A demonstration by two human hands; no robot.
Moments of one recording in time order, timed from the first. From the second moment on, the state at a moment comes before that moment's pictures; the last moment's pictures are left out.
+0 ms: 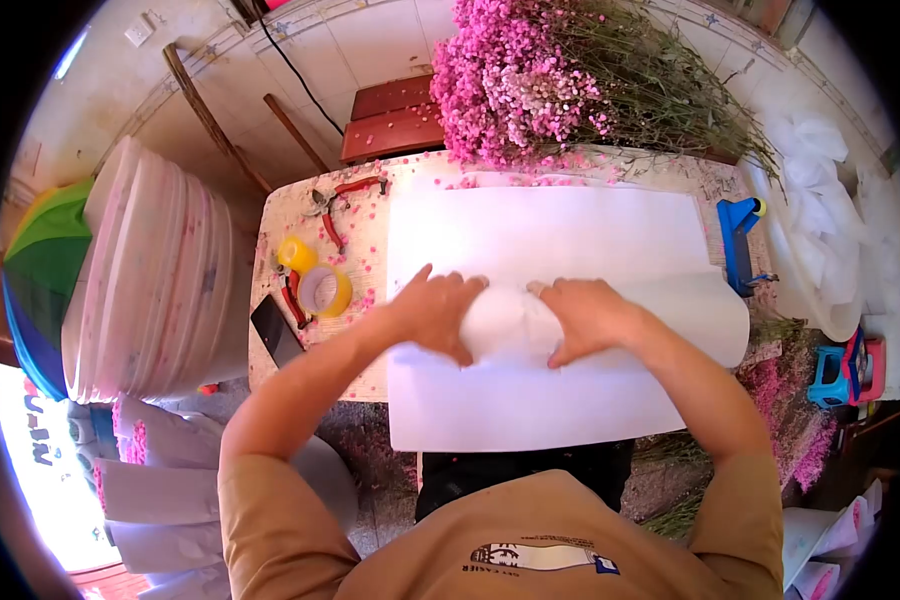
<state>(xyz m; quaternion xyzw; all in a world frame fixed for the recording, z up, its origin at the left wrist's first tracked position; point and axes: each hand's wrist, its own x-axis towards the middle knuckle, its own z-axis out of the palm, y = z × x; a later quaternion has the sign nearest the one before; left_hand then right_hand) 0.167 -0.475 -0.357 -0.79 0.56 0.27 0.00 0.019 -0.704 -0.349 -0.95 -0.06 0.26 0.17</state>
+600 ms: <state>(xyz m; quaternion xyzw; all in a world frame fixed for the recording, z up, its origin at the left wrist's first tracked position) 0.149 -0.447 -0.357 -0.74 0.54 0.39 -0.08 0.006 -0.696 -0.365 -0.93 -0.11 0.24 0.26</state>
